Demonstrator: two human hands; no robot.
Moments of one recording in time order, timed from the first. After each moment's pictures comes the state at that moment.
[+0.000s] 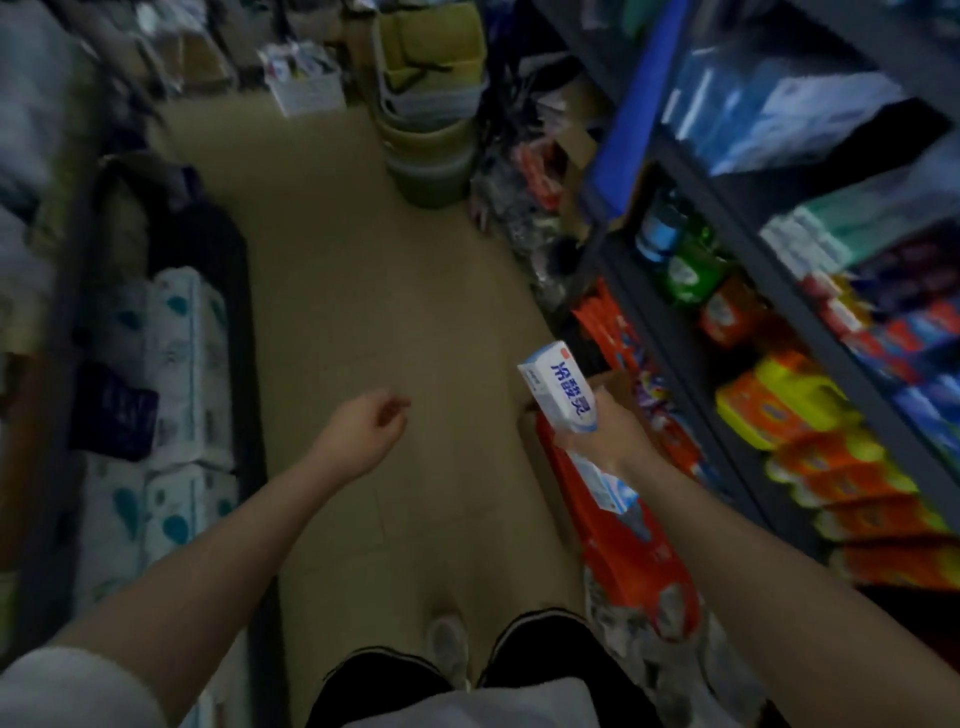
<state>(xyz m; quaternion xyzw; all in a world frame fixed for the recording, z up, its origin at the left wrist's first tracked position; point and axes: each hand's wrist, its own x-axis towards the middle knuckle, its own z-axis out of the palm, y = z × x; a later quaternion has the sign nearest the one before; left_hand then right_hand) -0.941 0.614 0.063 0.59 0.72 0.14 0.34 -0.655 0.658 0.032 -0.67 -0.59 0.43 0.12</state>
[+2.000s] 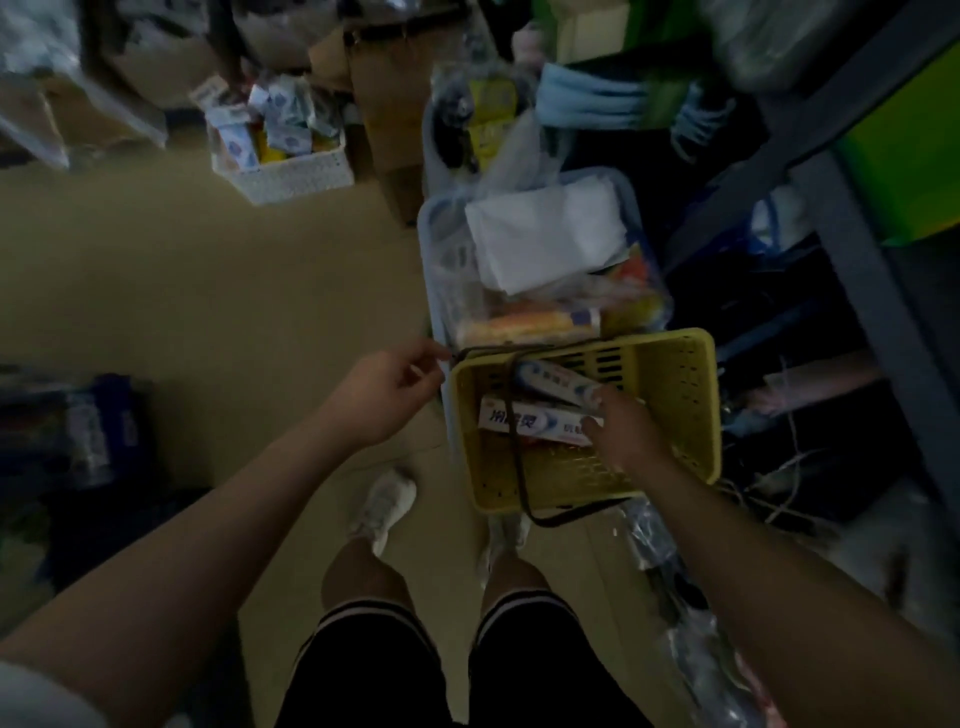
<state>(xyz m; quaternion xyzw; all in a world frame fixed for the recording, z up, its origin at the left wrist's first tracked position) -1.304 1.809 -0.022 0.58 0.68 0.11 0.44 -1.034 1.820 -0.124 -0.68 -0.62 0.38 -0.09</state>
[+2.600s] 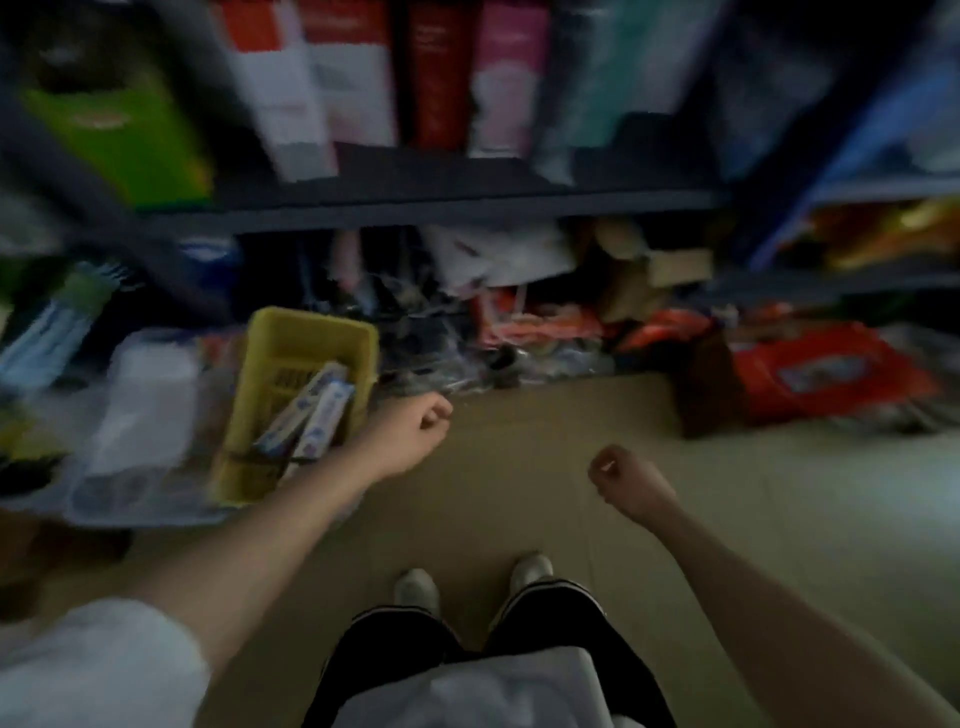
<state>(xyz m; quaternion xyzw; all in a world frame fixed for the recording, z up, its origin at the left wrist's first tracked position) -1.155 1.673 0.053 0.91 0.09 -0.22 0.35 -1.114 1.389 0.009 -0.91 0.02 0.34 0.24</state>
